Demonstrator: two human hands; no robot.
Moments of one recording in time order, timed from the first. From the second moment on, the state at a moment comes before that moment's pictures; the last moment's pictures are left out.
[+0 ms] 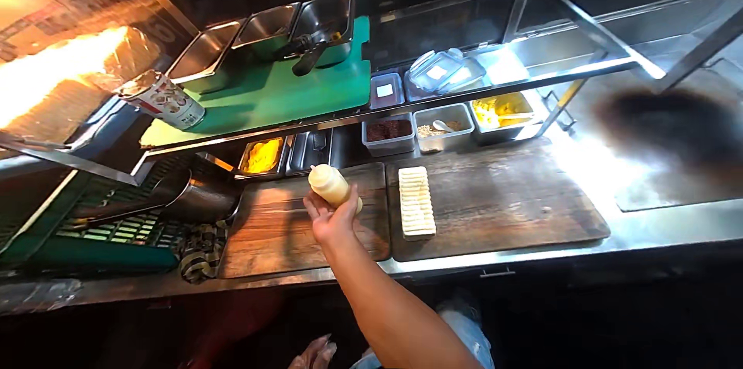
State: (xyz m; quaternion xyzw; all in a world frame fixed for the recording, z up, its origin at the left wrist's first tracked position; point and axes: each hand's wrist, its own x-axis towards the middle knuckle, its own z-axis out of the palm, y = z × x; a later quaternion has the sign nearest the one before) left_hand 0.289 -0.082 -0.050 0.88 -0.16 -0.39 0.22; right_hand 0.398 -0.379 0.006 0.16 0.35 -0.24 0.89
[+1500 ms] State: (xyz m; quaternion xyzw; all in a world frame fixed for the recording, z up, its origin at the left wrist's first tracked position) left_hand 0.280 -0.500 -0.049 0.96 -0.24 -0.15 -0.06; right_hand 0.170 -0.639 -0.148 -0.97 -0.03 0.06 0.22
